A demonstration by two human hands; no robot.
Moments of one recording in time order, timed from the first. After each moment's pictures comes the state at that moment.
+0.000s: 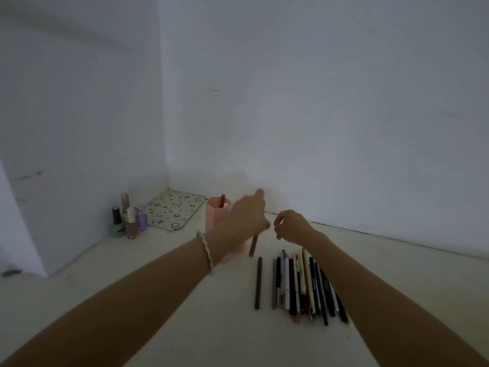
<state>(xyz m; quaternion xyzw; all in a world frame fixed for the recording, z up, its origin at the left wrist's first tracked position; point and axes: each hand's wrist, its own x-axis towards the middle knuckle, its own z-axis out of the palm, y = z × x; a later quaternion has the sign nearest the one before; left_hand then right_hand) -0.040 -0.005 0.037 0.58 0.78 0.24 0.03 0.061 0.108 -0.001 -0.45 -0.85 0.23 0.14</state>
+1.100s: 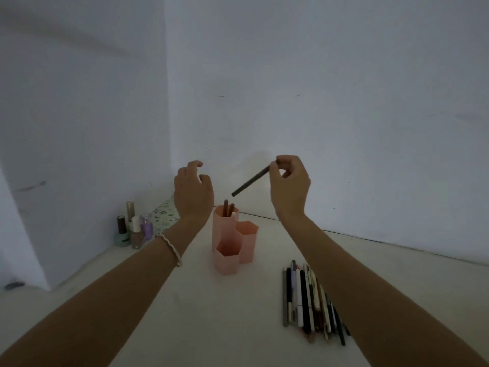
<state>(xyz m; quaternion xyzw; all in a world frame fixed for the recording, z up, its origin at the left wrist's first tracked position) -0.154 -0.012 0.038 0.31 0.75 0.56 -0.19 -0.001 0.067 0.072 -0.27 -0.65 0.29 0.65</state>
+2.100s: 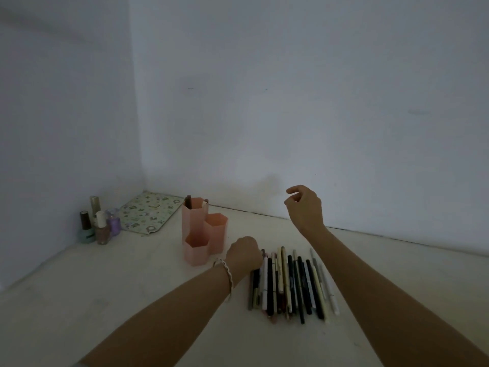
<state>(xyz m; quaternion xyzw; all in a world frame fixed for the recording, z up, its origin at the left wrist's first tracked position) 0.006 0.031 -0.044 0.50 0.83 0.18 0.19 0.110 0.127 0.024 -0.44 -0.75 0.23 0.44</state>
